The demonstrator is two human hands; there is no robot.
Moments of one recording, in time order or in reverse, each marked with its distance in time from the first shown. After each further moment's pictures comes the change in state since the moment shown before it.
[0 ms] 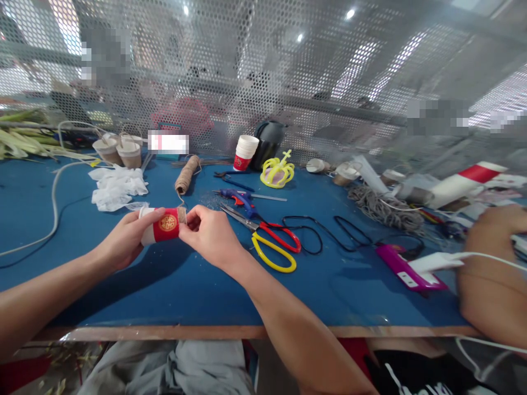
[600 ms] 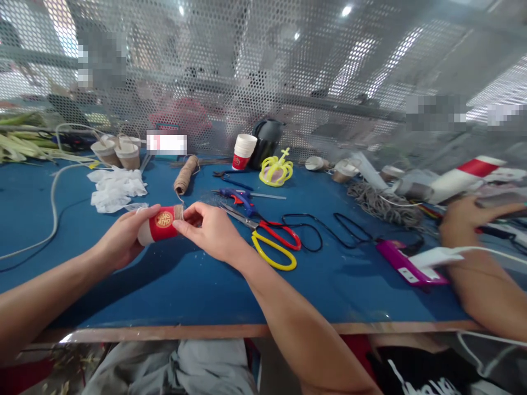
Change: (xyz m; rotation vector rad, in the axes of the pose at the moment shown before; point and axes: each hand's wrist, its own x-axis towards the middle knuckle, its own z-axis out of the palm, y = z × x) left_hand 0.002 0.004 -0.001 -0.023 0.039 -0.041; right_hand 0.003 0.002 -0.009 0.192 -0.099 0.006
